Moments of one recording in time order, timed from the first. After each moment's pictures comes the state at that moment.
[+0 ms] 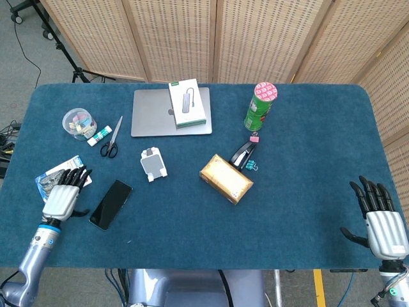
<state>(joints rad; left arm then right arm) -0.34 -1.52 -0.05 -1.11 1.43 1.13 -0.01 0.07 -1.12 0.07 -1.60 -1.56 1.54 0.01</state>
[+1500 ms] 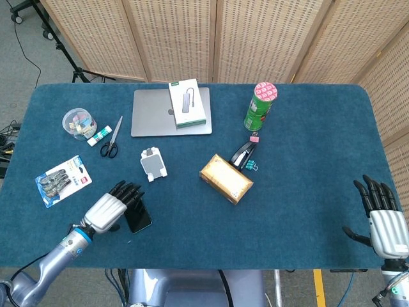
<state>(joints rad) -0.52 -1.37 0.05 -1.47 1.61 0.99 0.27 0.07 -1.12 0.08 -1.61 -1.53 1.53 0.02</state>
